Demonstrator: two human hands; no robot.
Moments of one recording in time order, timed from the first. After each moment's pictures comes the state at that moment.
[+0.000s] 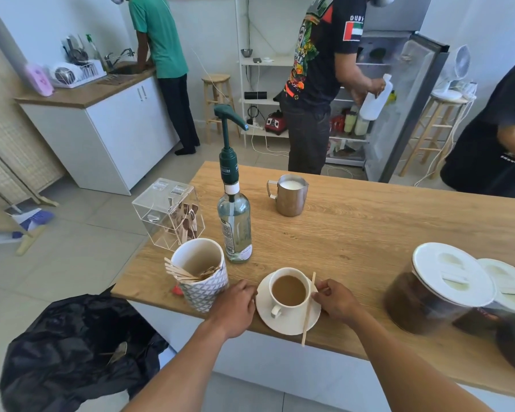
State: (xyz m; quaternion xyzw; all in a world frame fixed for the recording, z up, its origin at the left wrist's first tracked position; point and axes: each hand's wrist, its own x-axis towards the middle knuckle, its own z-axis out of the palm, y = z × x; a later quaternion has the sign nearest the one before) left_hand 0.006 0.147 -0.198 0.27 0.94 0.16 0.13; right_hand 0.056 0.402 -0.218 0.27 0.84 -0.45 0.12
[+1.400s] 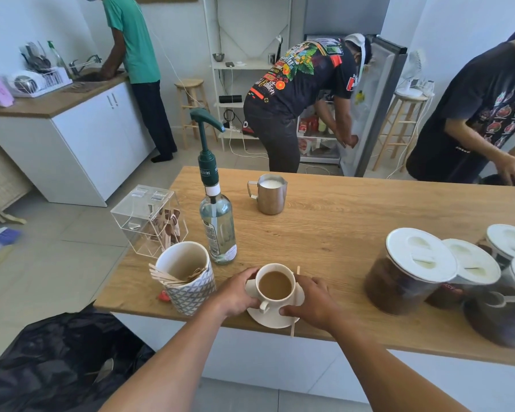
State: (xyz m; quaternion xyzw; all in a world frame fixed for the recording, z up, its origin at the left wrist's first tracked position) left_hand -0.012 0.178 -0.180 0.18 0.86 0.37 0.30; right_hand 0.092 0.368 -0.188 0.16 0.91 -0.38 0.09
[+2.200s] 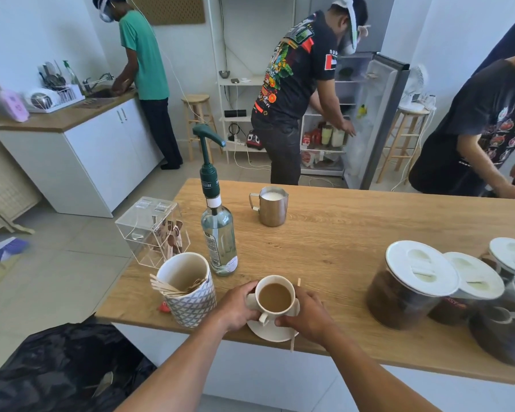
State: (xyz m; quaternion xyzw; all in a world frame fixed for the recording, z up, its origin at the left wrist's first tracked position) left_hand -0.005 0.181 -0.180 0.20 0.86 0.38 0.27; right_hand 0.084 0.360 -0.204 0.20 0.86 -0.46 0.10
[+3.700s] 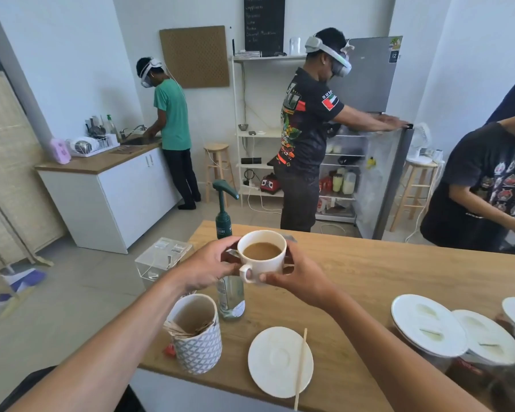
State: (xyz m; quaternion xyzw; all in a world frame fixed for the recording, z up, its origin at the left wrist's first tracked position) left_hand -0.046 0.148 0.019 0.31 0.79 0.50 0.18; right_hand 0.033 0.357 -0.012 -0.02 0.85 -0.53 -0.07
